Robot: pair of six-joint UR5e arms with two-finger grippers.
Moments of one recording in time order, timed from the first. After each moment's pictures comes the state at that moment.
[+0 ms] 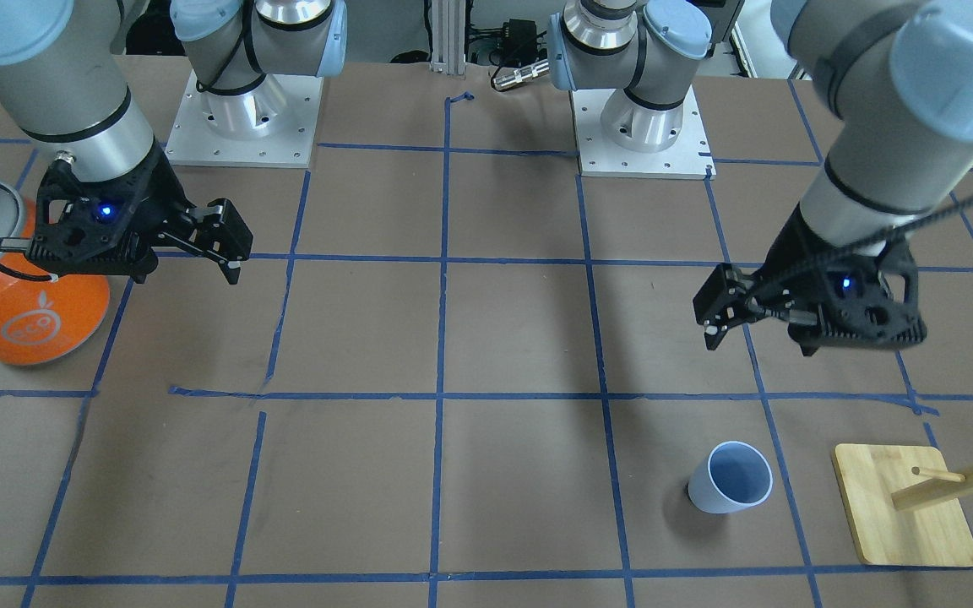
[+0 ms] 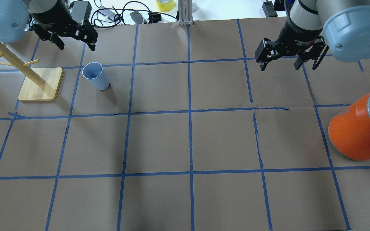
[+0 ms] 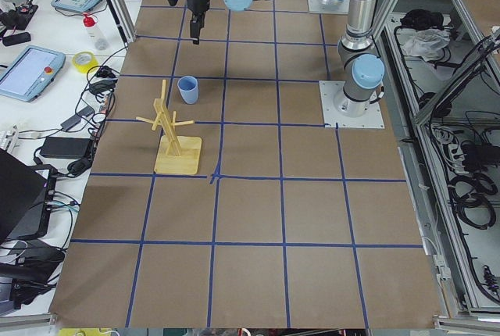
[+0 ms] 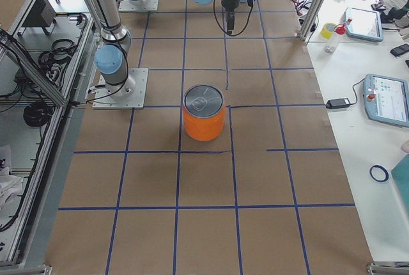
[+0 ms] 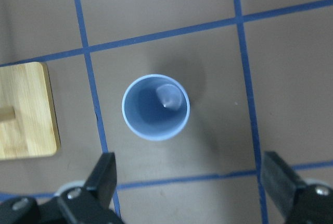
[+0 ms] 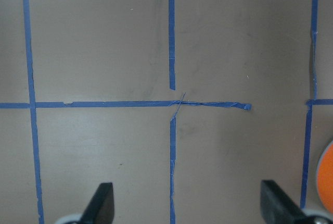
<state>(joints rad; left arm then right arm) -1.48 -1.75 -1.41 -1.45 1.58 0.15 1.54 -1.50 1.61 -1.72 -1.56 -0.03</state>
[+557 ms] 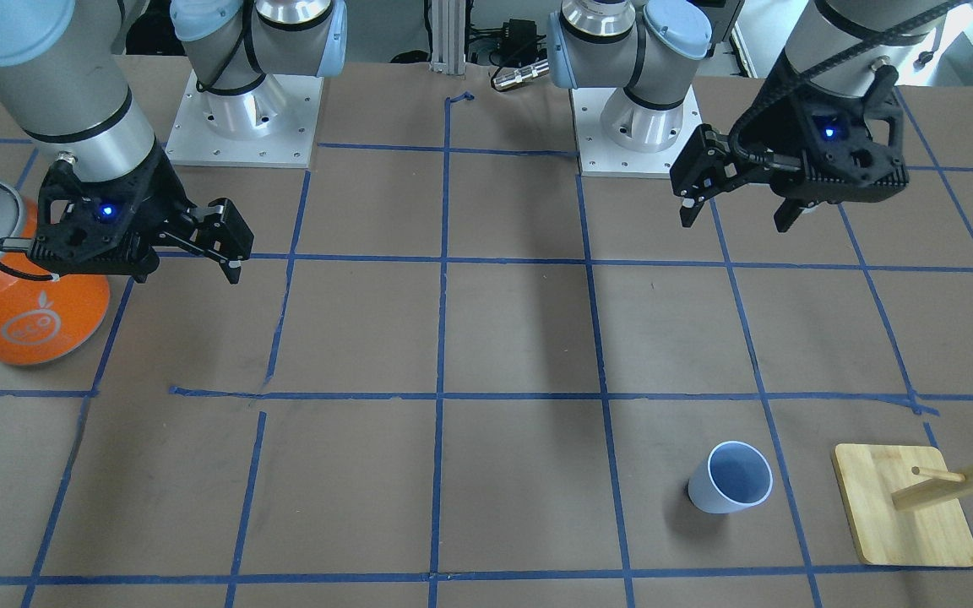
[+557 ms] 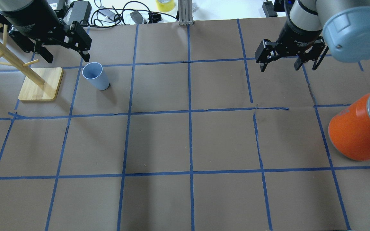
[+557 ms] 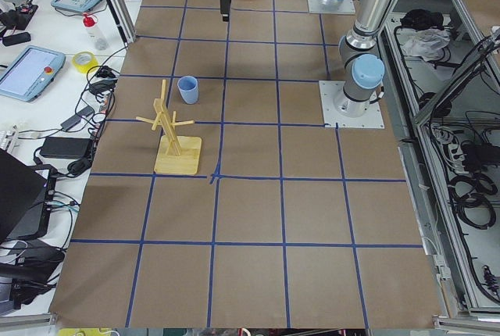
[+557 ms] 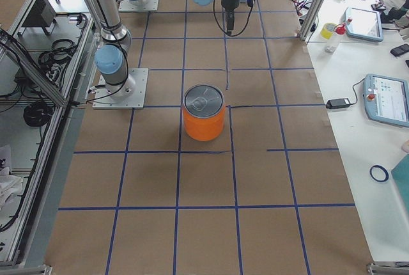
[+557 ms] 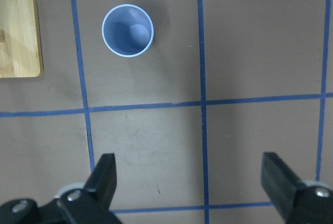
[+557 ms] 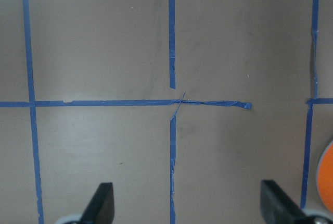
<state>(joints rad) -1.52 -1.61 -1.43 -1.66 1.56 0.06 1.54 -1.50 1.61 -1.72 -1.56 -0.03</state>
